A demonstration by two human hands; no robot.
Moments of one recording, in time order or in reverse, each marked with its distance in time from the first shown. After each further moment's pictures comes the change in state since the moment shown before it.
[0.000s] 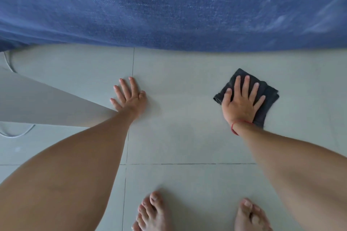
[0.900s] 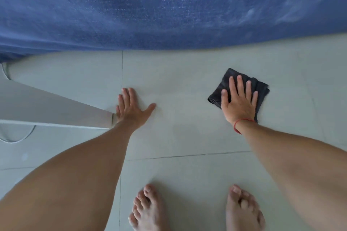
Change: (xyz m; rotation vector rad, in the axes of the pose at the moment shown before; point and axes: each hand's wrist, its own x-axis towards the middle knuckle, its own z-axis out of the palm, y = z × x) left_hand -0.032 0.002 0.029 0.081 0.073 0.117; right_hand -0.009 0.044 -0.011 0.015 -0.057 -0.060
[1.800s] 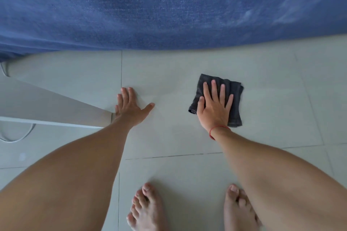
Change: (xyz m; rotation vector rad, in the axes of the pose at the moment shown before) left_hand 0.001 0.002 -0.014 0.041 -0.085 -0.019; right_hand -0.031 -0.050 0.020 0.028 0.009 -0.140
